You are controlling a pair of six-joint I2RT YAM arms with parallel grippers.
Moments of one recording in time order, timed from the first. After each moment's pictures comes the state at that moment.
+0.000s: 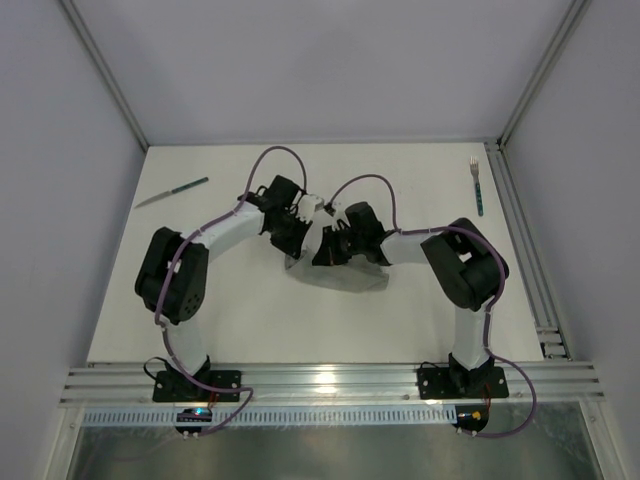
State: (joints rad) left arm -0.52 1.85 1.32 -0.64 0.26 0.10; right arm 0.58 1.95 0.99 0.26 -0.52 0.40
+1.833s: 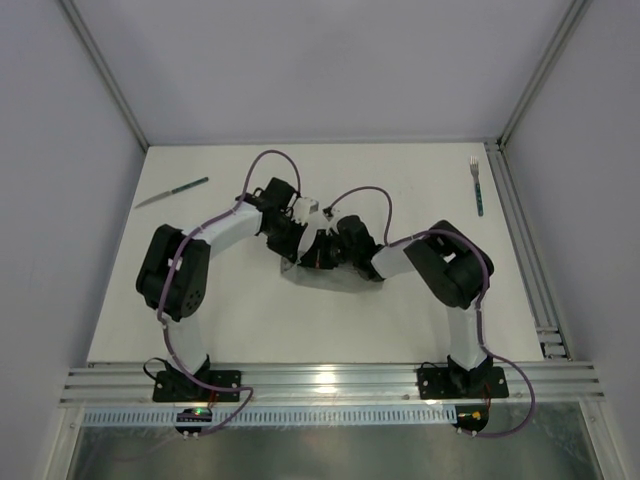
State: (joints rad) left arm -0.49 1.86 1.30 -0.65 0.29 0.07; right arm 0.68 2.01 0.91 0.59 -0.39 0.72
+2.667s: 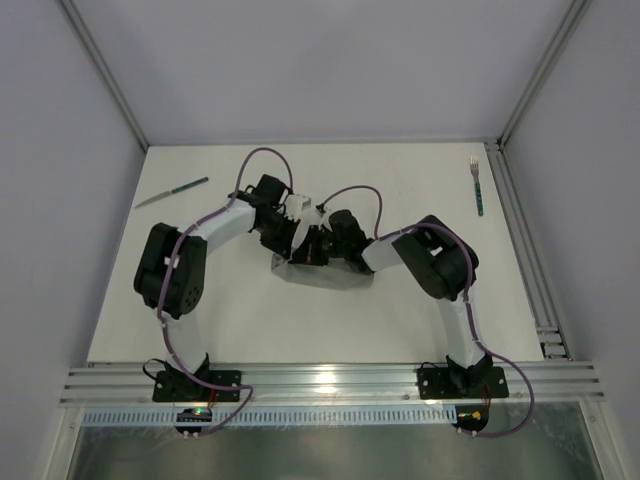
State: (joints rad) left arm -0.44 1.87 1.31 -0.65 0.32 0.11; right arm 0.68 2.13 1.05 0.60 -0.49 0.88
